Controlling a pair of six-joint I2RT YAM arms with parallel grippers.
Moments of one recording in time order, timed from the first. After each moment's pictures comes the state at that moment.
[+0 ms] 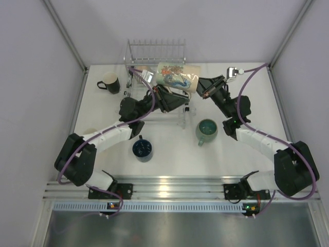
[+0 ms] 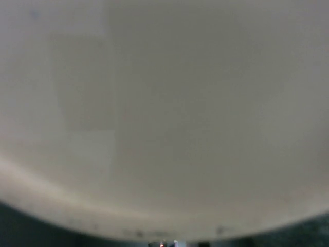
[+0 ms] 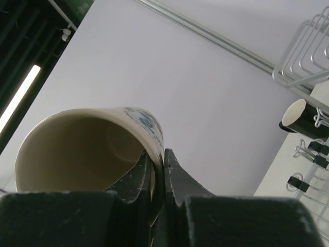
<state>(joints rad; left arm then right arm) -0.60 1.46 0.84 1.16 0.66 -1.13 0.47 1.33 0.75 1.06 -0.27 1.36</state>
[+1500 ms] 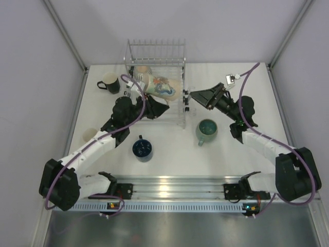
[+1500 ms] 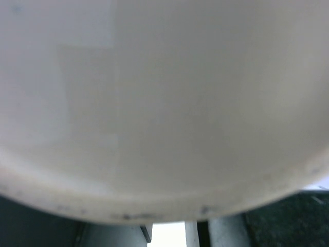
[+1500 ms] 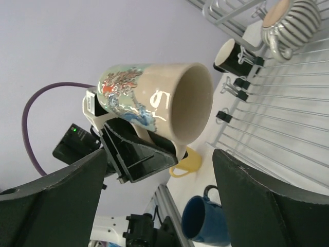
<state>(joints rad) -0.50 1.17 0.74 0.36 0.37 -0.66 0.35 1.29 0.65 0.87 -0.55 1.18</state>
